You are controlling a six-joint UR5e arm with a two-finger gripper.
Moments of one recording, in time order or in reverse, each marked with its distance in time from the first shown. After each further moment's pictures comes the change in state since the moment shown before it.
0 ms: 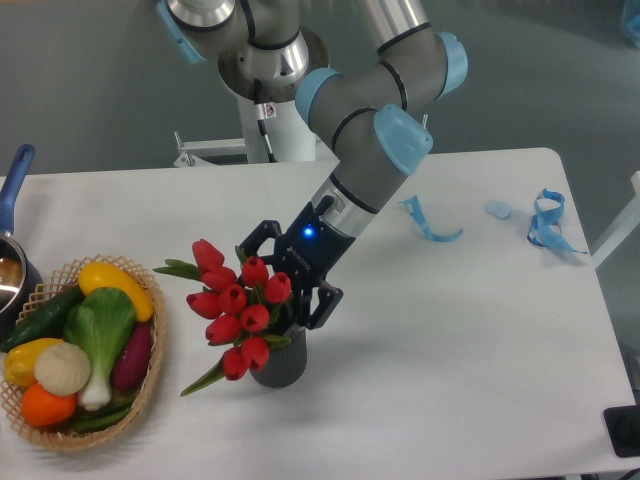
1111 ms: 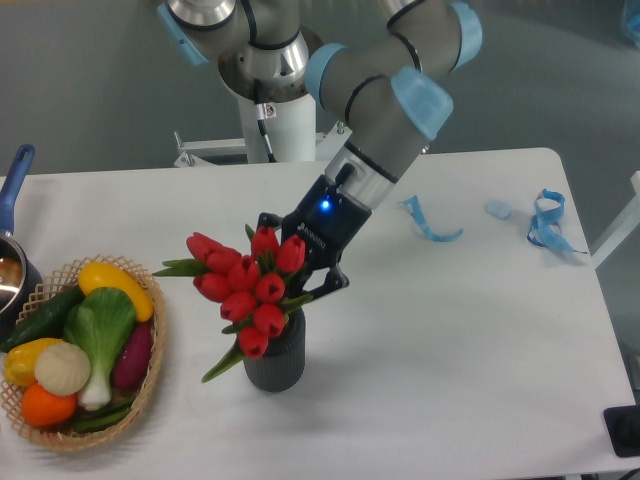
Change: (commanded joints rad) arm 0.052 0.113 0.077 -0.002 -0.086 -0.236
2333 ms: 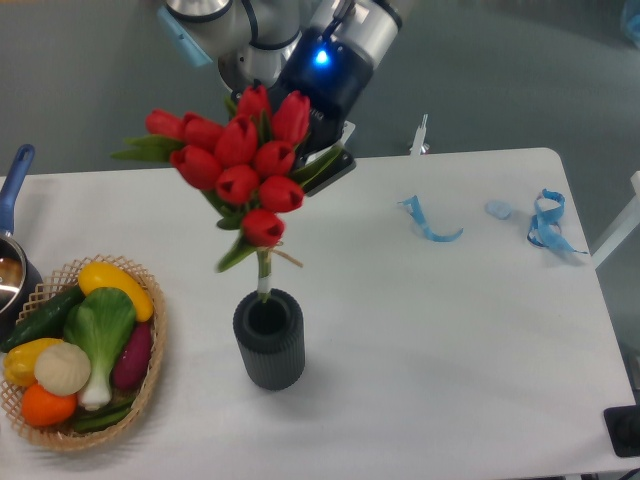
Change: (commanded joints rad) arm 0.144 0.155 0.098 0.000 -0.025 -0.278
